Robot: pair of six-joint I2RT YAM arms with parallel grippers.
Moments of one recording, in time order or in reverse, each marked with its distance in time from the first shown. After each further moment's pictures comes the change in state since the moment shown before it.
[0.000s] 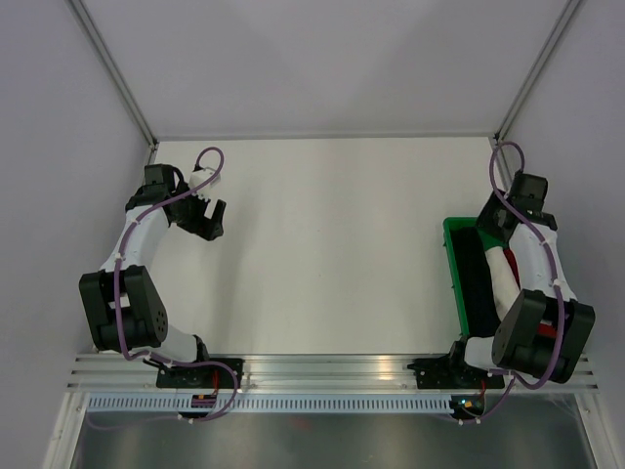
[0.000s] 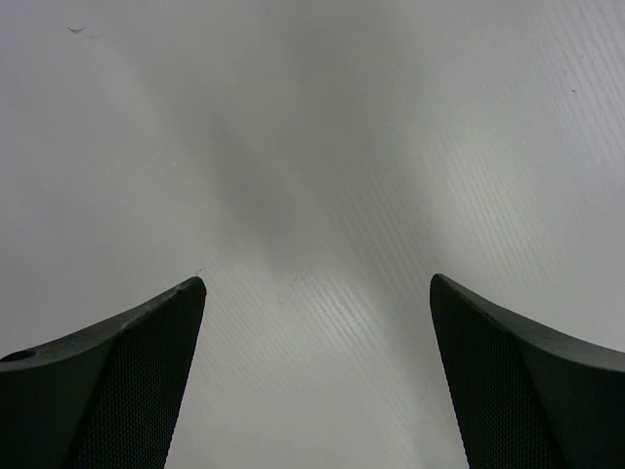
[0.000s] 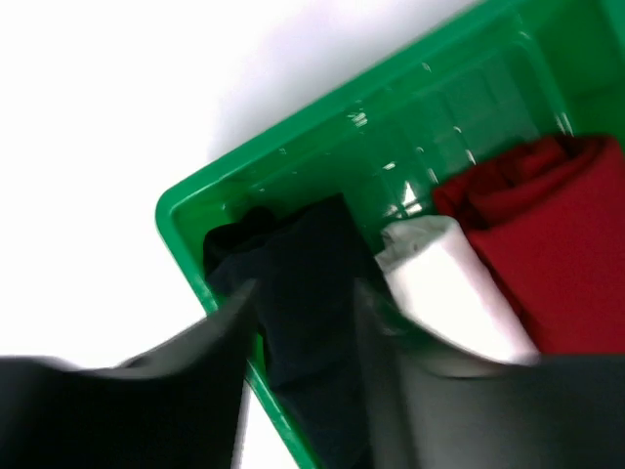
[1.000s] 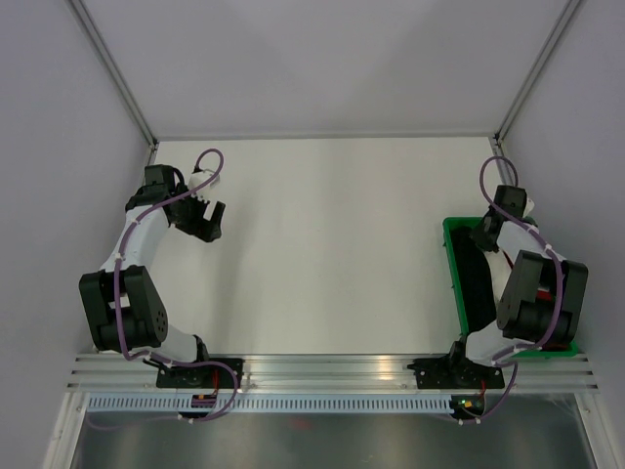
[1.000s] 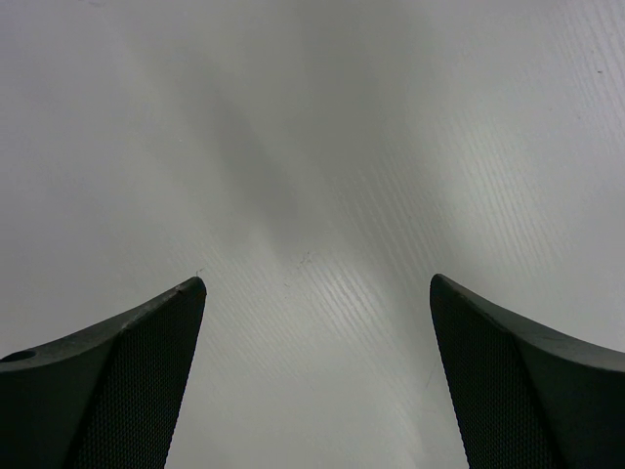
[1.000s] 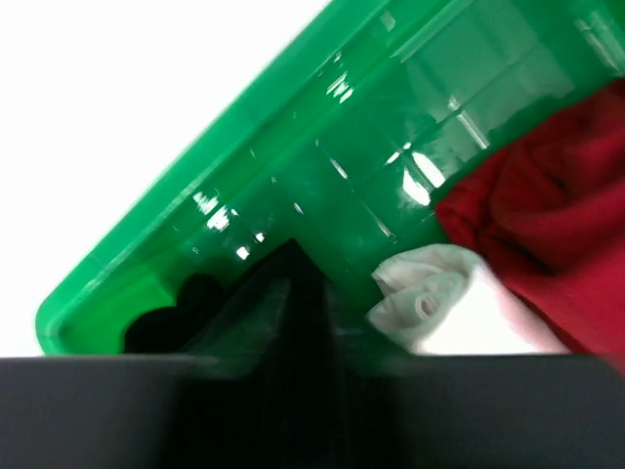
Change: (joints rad) left arm 0.000 0.000 0.000 -0.021 -0.039 0.001; right arm 0.021 0.214 -0.113 0.216 0.144 0.205
